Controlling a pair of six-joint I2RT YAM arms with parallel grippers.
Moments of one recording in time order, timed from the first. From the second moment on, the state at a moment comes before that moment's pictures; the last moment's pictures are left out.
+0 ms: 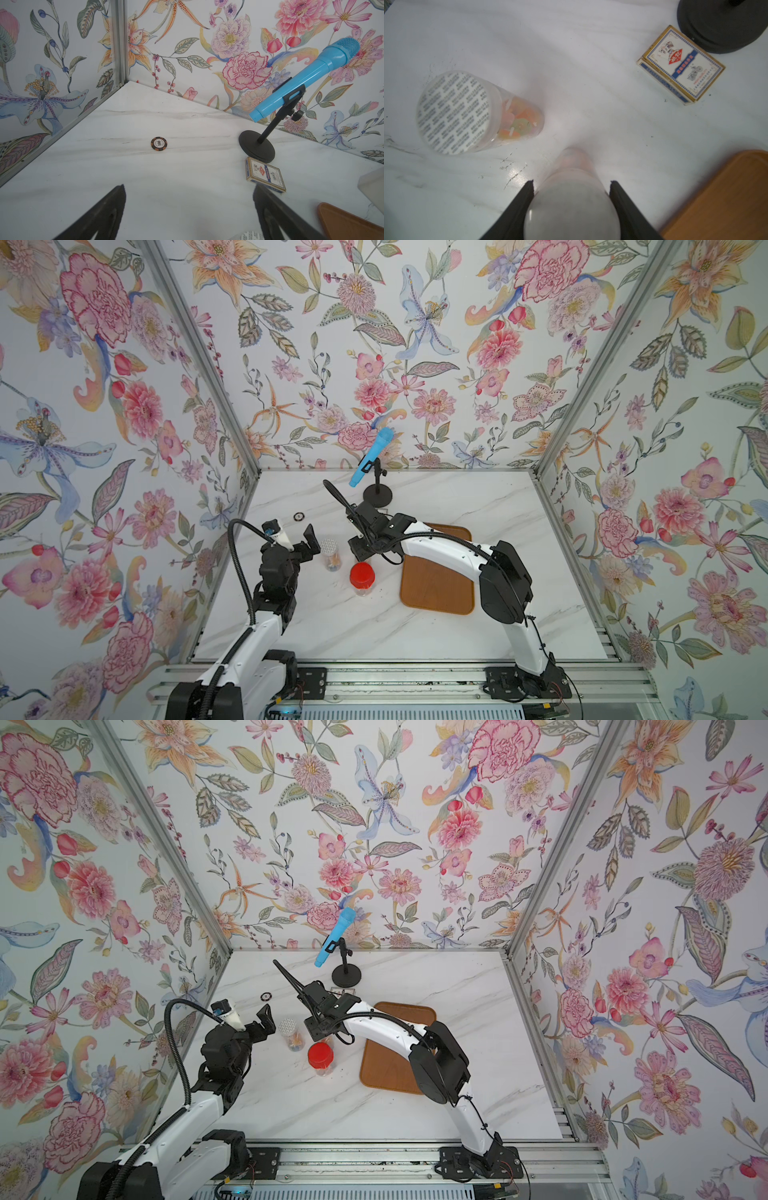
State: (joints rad) left arm -0.09 0.95 0.33 0.43 -0.14 -0.31; right arm 0.98 2.14 1.86 -0.70 0.09 0.29
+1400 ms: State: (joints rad) left arm -0.46 1.37 0.71 0.69 0.55 -0.03; right arm 0.48 1.66 1.69 -0.72 -0.71 0.33
